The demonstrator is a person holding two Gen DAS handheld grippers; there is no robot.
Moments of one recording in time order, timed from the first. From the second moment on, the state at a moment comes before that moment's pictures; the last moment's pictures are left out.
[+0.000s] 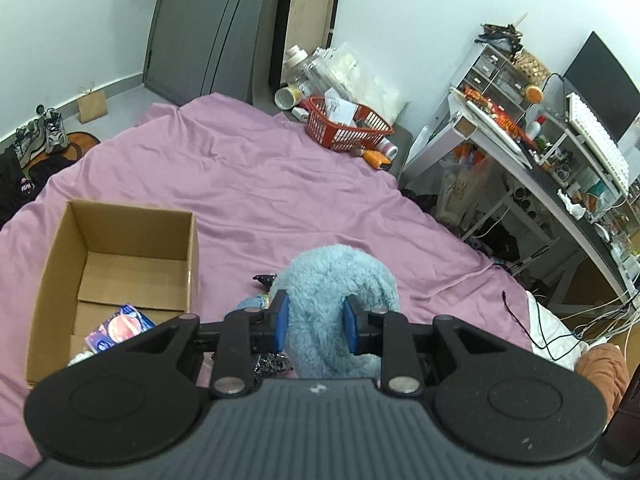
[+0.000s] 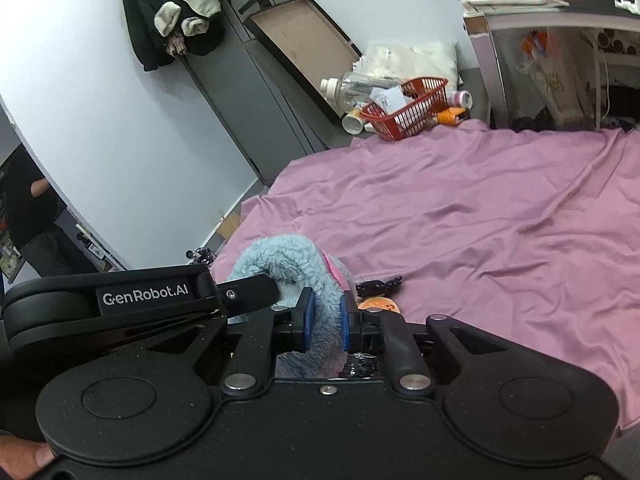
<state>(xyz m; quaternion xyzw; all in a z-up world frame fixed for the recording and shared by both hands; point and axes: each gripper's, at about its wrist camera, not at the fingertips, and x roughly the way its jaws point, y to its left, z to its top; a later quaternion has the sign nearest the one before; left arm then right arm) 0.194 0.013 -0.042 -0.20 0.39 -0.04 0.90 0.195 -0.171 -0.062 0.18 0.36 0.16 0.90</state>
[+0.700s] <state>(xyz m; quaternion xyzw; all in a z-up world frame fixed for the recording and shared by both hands) 0.166 0.075 -0.031 -0.21 0.36 -0.03 0.91 0.178 -0.113 -0.050 0.16 0.35 0.18 0.90</state>
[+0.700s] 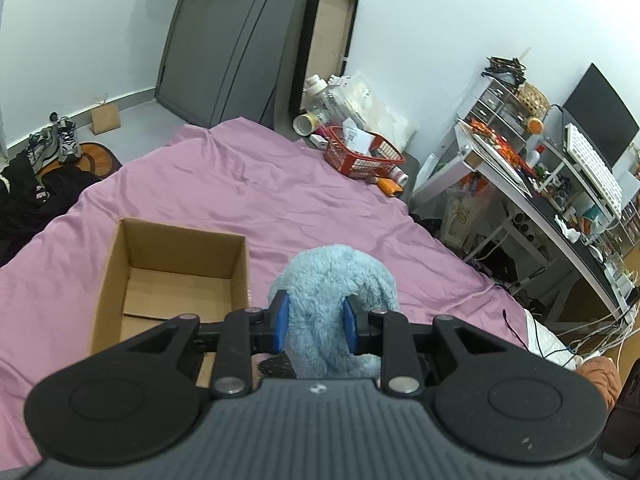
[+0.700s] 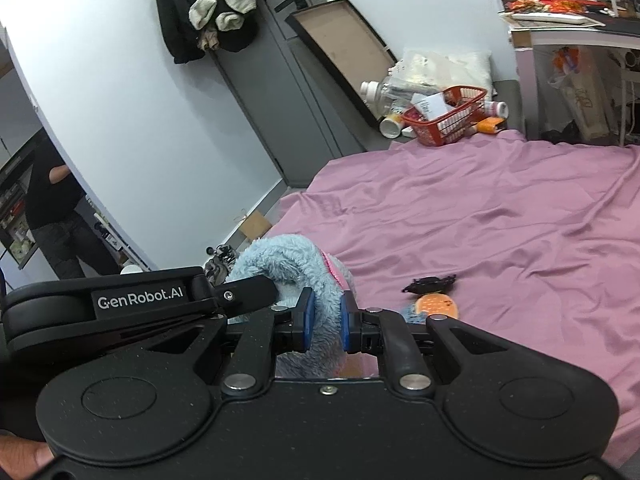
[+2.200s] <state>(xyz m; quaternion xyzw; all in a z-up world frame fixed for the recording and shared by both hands) 0.193 0.119 -0.107 -0.23 0.48 0.05 0.85 0.203 -0.116 -0.110 0.17 0.45 0.18 0.86</state>
